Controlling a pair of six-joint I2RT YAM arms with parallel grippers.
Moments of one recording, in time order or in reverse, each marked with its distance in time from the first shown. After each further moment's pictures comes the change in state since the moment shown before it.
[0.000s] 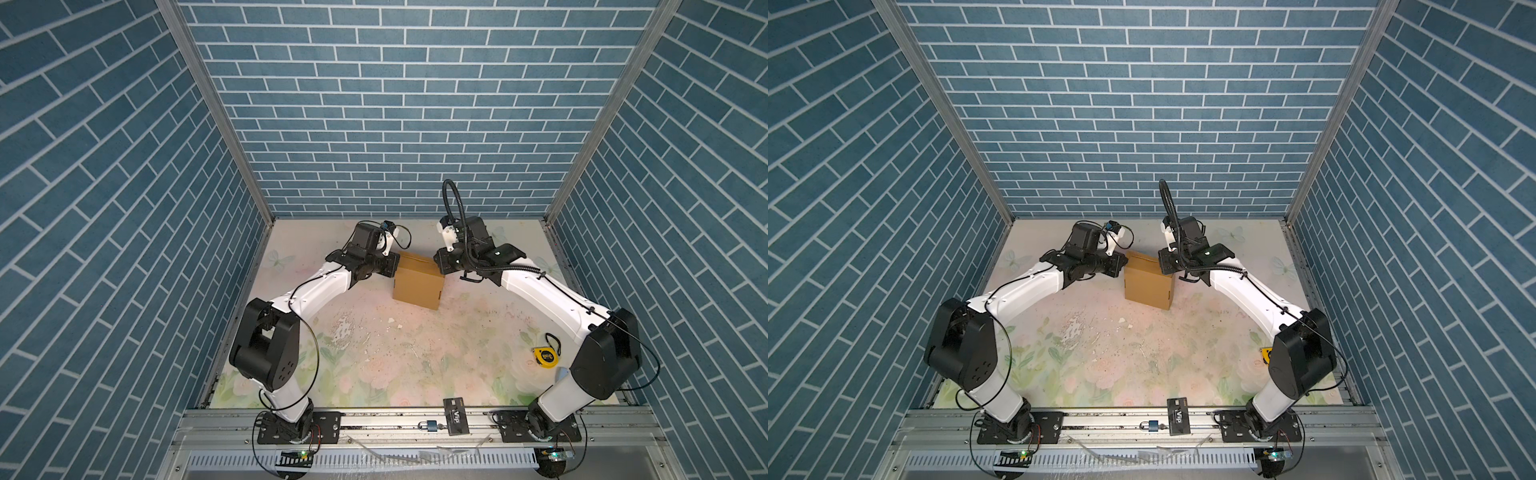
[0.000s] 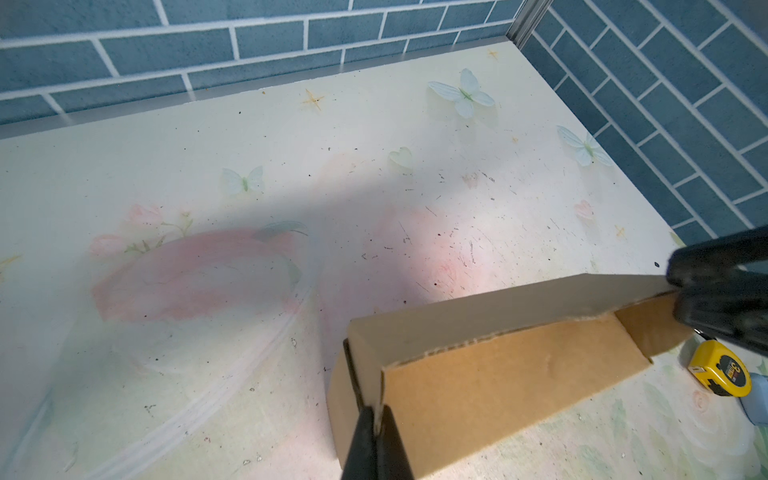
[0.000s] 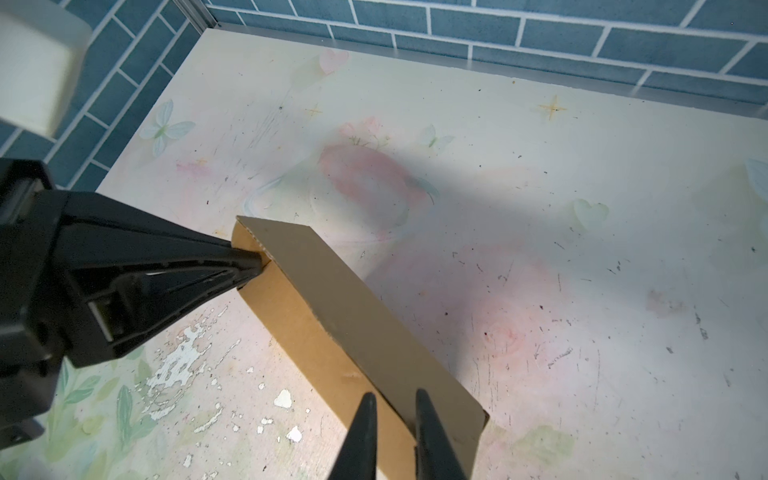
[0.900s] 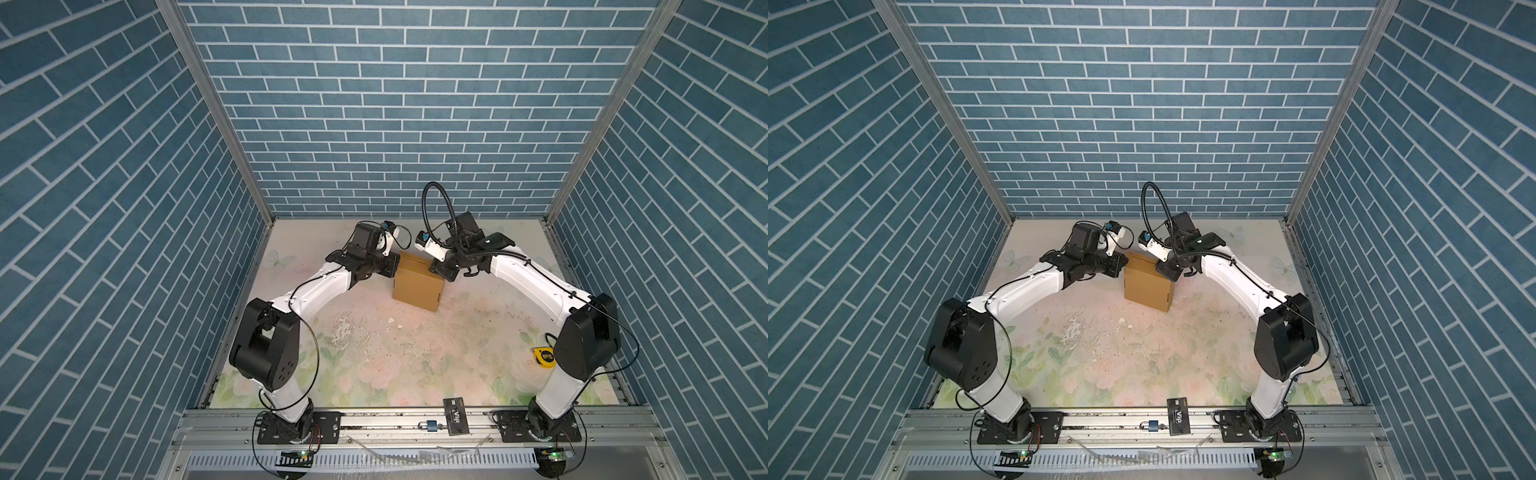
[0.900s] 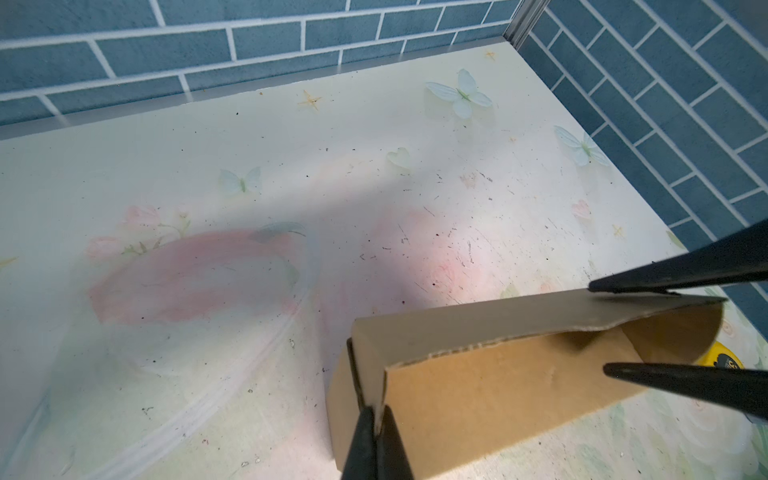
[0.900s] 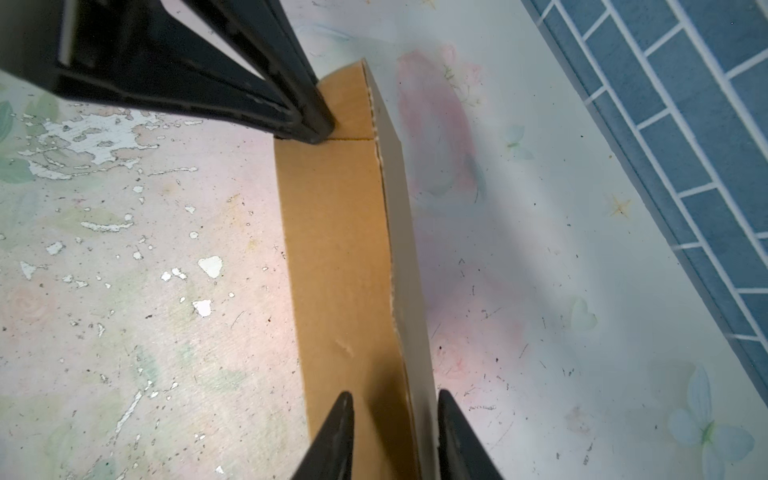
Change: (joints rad) left arm 0.000 0.000 -0.004 0.008 0.006 -0.001; right arm -0.015 0.137 0.169 -0.217 -0.079 -0.692
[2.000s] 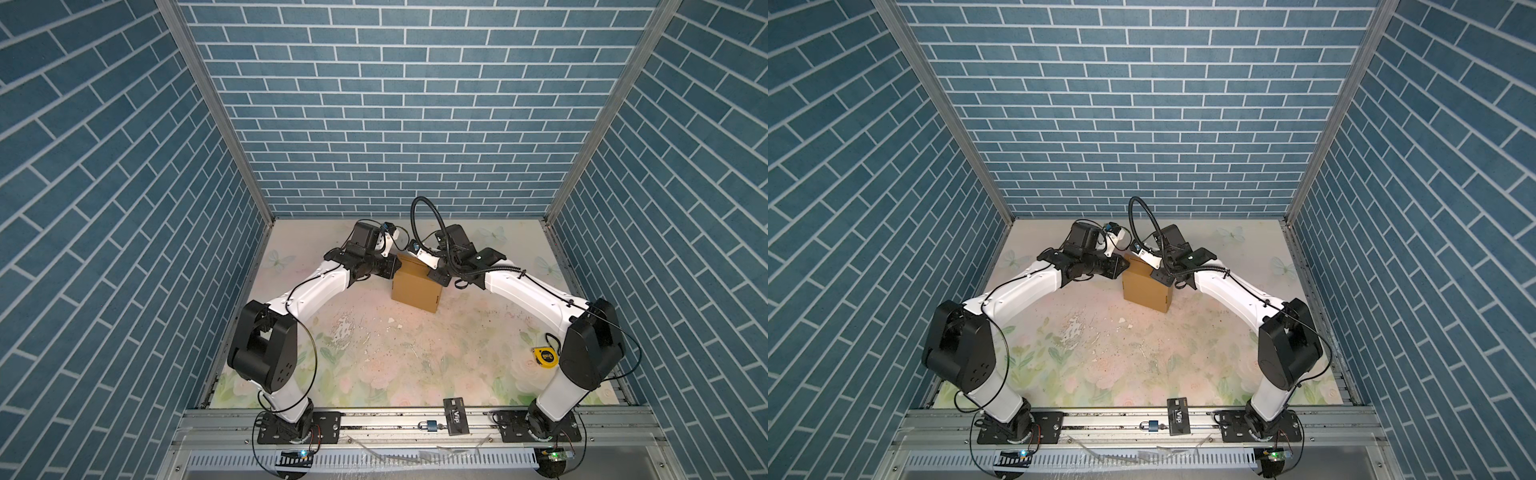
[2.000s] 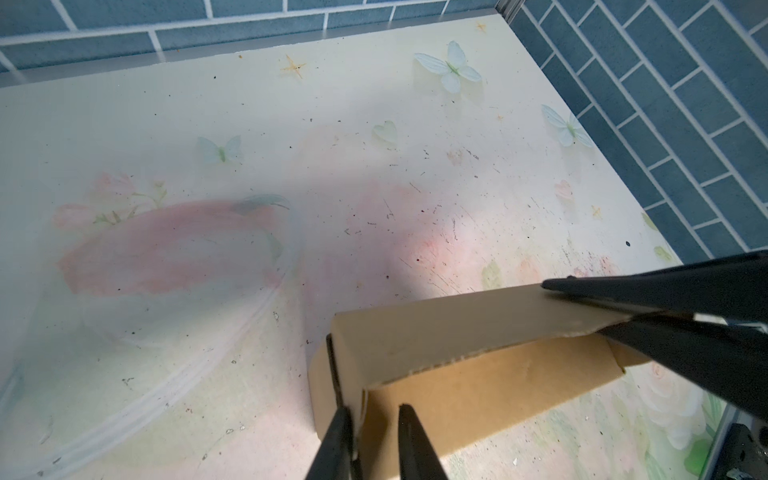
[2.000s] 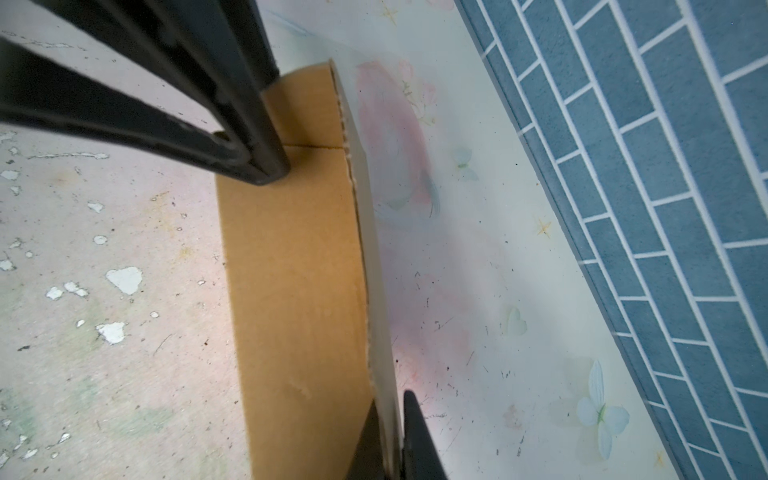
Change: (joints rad) left arm 0.007 -0.023 0.027 -0.114 0.055 -0.006; right arm 0.106 -0.055 -0.162 0.222 0.238 -0.014
